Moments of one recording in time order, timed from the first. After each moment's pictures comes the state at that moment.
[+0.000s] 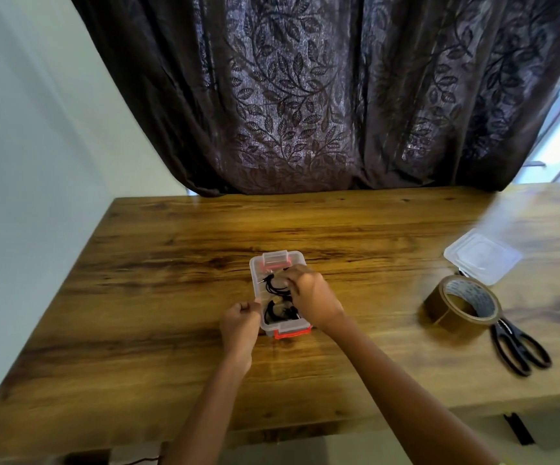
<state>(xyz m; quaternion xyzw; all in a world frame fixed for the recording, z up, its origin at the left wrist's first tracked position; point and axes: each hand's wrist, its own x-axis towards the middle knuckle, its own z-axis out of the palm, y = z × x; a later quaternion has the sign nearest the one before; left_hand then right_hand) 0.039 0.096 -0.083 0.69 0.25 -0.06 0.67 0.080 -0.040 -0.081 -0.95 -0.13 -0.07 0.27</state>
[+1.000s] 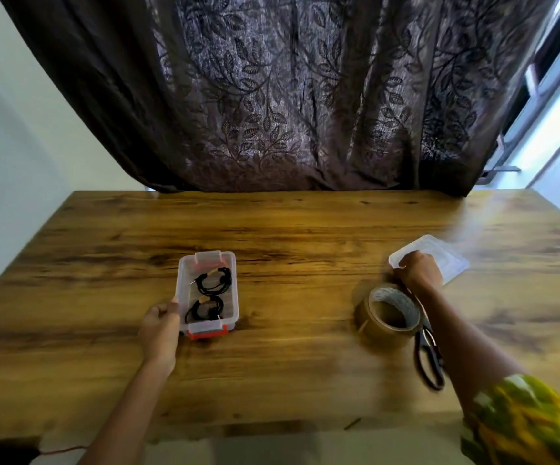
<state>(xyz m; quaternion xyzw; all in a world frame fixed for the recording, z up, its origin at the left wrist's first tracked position) 0.032 0.059 -0.084 0.71 0.32 0.10 0.63 0.109 -0.357 -0.076 -0.94 0.26 -0.03 0.21</state>
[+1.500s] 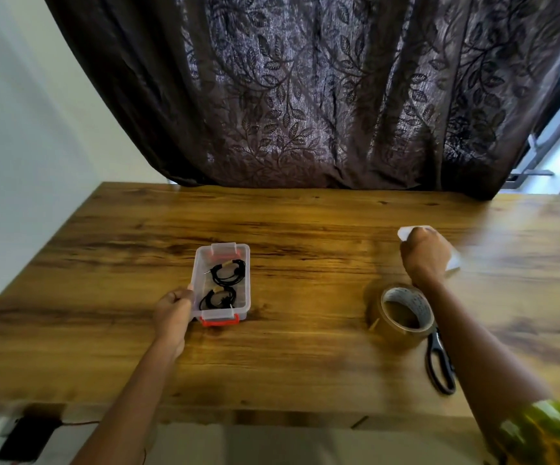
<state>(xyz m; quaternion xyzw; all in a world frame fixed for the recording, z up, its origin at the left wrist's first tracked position) 0.032 0.065 -0.081 0.68 0.33 0.06 0.65 0.113 -0.317 -0.036 -0.96 0.20 -0.17 0.10</state>
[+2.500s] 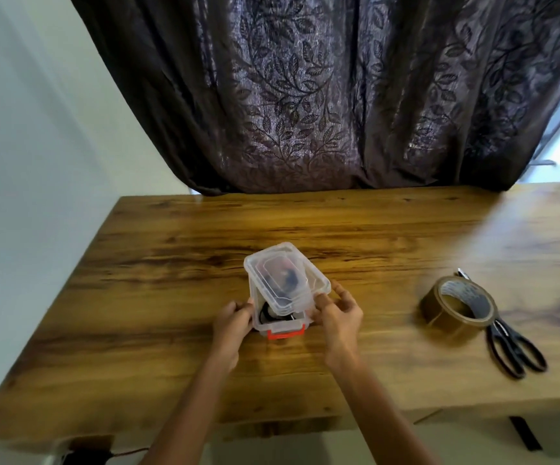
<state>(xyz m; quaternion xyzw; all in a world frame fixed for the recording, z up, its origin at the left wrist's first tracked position) 0.036 0.100 -0.079 0.68 0.23 -0.10 0.69 0.014 -0.044 -0.053 -0.51 0.33 -0.08 0.79</state>
